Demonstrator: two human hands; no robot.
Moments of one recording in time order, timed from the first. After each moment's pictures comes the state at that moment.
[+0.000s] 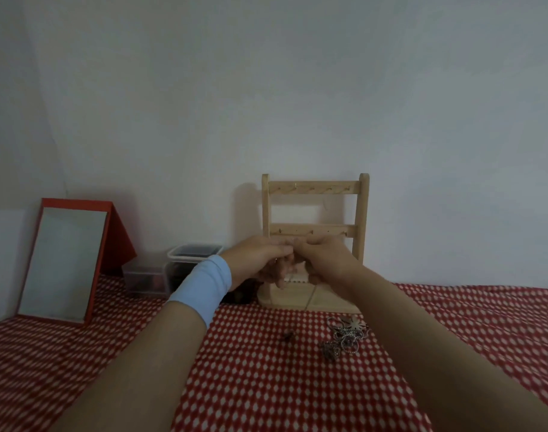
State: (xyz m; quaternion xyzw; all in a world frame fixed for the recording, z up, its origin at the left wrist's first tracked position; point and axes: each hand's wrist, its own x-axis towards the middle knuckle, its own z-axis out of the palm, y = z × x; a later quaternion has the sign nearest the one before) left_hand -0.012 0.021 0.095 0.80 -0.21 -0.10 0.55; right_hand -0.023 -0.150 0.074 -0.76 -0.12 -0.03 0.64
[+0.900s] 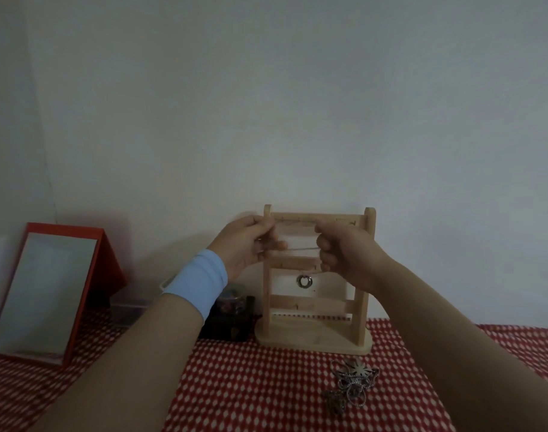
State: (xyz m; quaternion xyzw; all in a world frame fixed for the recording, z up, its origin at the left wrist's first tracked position) left_hand 0.041 0.032 0.144 0.65 -0.18 -0.03 0.74; right_hand 0.001 -0.173 0.145 -0.68 -0.09 -0.04 0.73
